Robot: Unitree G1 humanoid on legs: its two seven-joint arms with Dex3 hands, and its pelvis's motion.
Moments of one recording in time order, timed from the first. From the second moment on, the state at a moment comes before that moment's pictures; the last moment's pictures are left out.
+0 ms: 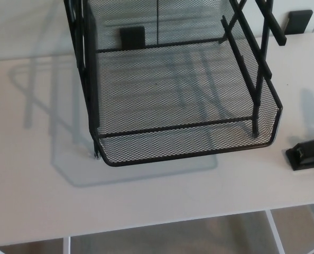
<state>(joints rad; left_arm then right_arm) 0.01 0.57 0.48 1.23 -0.21 -0.15 -0.13 -0.35 -1.05 -0.15 0.46 0.09 -0.07 0.34</state>
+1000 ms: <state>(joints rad) 0.02 0.57 0.46 1.23 -0.21 -0.15 -0.14 -0.42 -1.06 0.39 0.39 -0.34 -0.04 0.50</state>
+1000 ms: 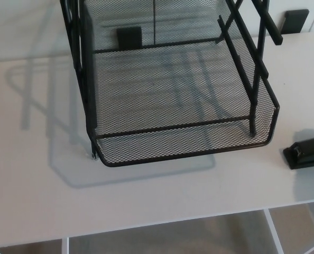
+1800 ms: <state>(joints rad) 0.03 0.56 0.45 1.23 -0.21 -0.15 -0.14 -0.43 -0.99 0.43 0.46 -0.55 -0.14 0.42</state>
